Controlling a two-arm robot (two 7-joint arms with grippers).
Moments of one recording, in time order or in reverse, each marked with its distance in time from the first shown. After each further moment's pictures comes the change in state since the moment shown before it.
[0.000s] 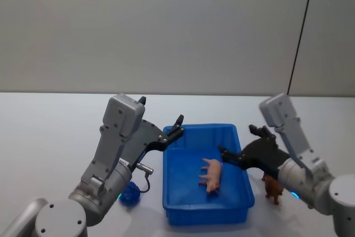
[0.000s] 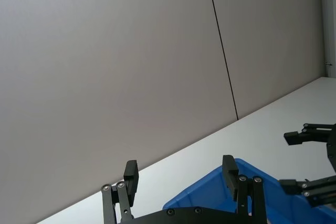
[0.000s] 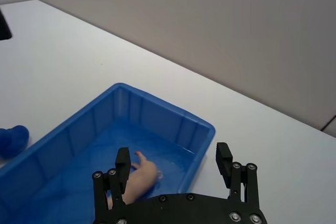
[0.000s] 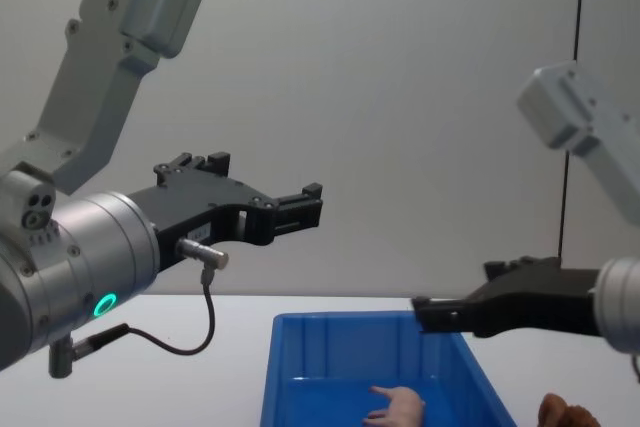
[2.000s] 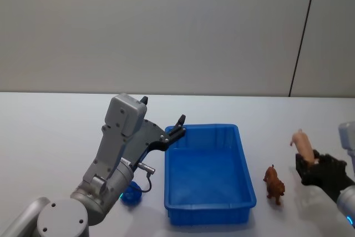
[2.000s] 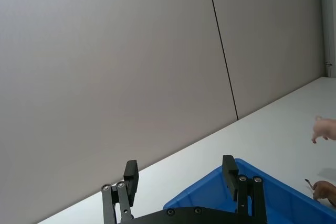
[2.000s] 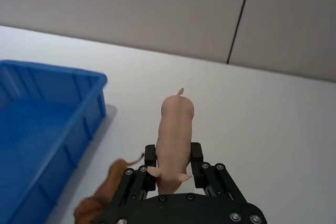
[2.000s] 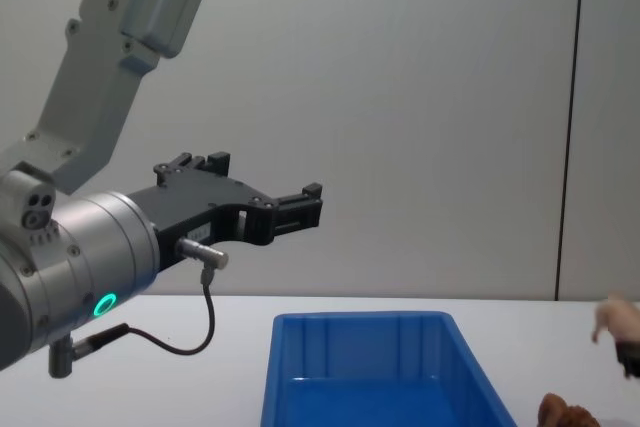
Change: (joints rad) left arm 0.000 0.000 0.000 0.000 0.000 0.000 0.000; right arm -0.165 0.114 0.117 -0.026 0.216 -0.071 -0.248
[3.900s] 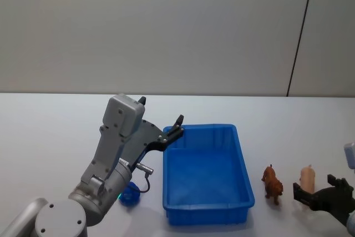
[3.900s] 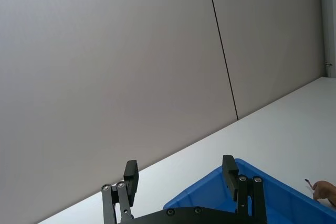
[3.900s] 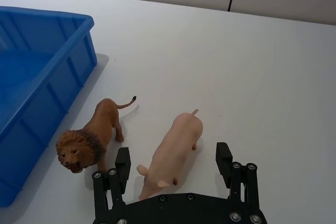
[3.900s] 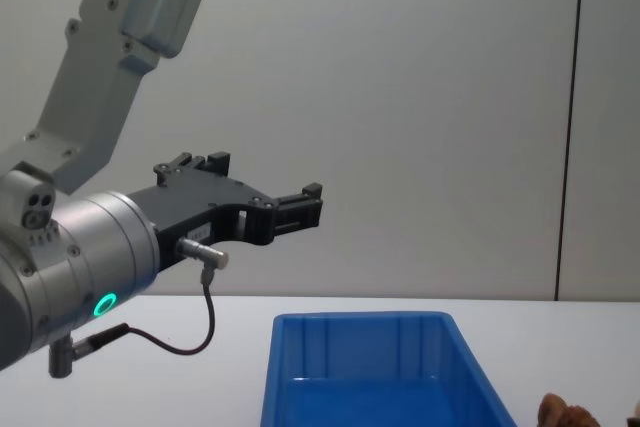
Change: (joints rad) left arm 0.000 0.000 0.000 0.000 0.000 0.000 0.000; right arm -0.067 0.052 0.013 -0.023 0.065 0.087 0.017
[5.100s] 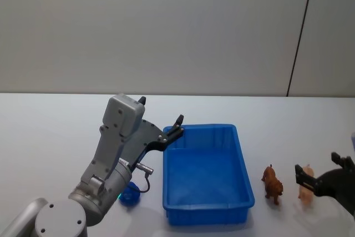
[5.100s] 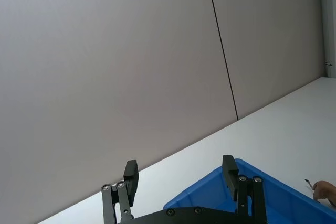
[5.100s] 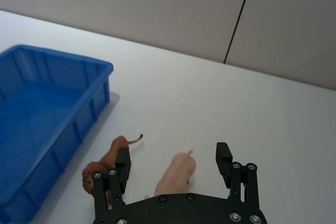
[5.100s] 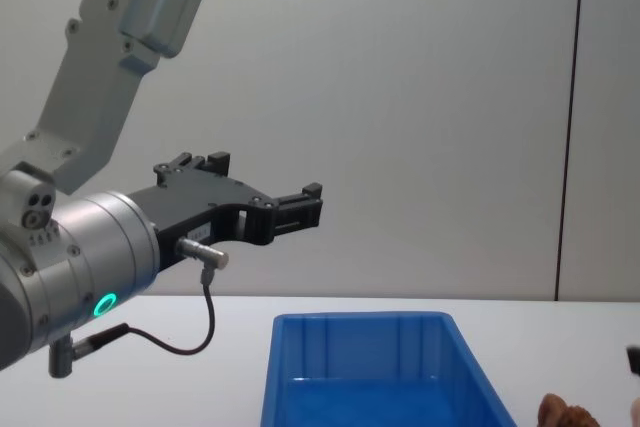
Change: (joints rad) left arm 0.000 0.000 0.000 0.000 0.000 0.000 0.000; right arm -0.050 0.049 0.001 -0.144 -0.044 -0.078 -0.007
